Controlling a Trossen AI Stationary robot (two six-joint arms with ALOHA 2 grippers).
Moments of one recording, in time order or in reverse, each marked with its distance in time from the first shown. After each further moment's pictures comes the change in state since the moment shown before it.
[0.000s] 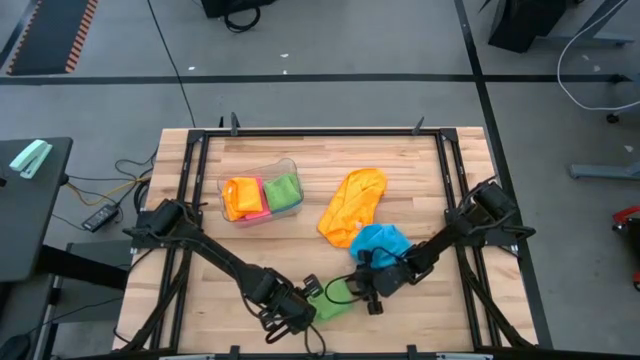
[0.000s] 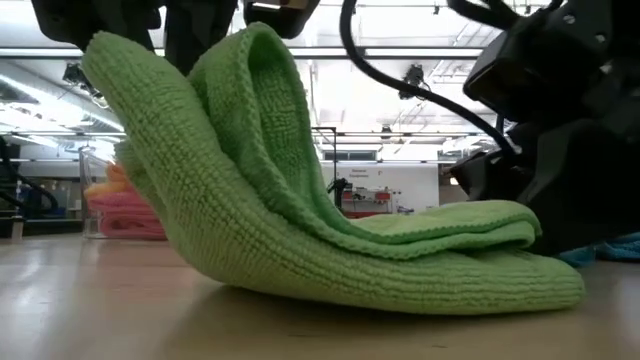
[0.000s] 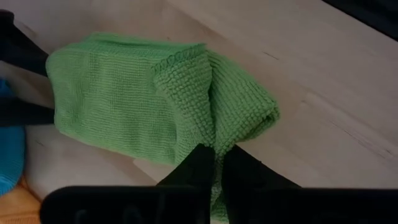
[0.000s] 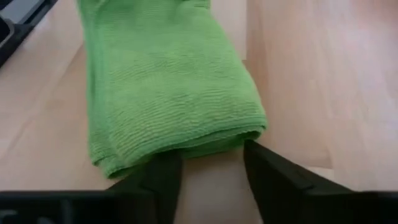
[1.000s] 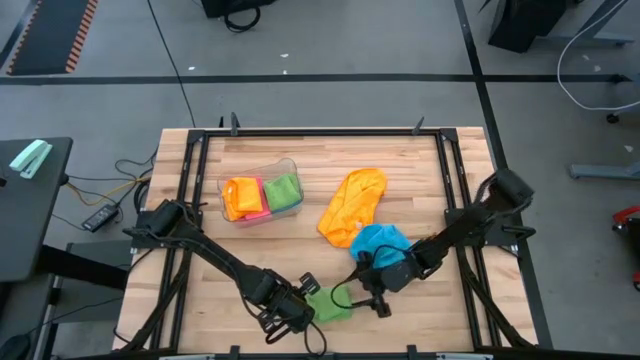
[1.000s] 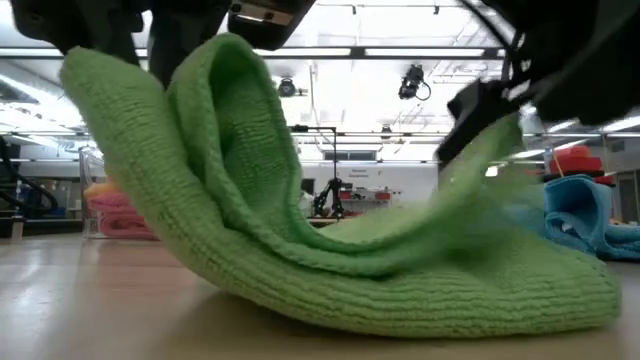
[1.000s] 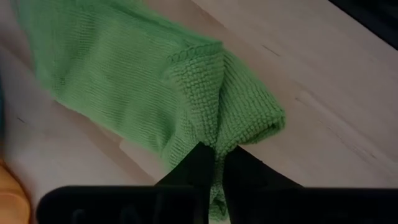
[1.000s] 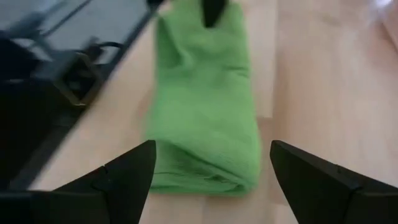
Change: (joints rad) left arm -0.014 0.002 0.000 -0.038 -0.004 -0.120; right arm 0.011 -0.209 0.000 -0.080 -0.129 -0.079
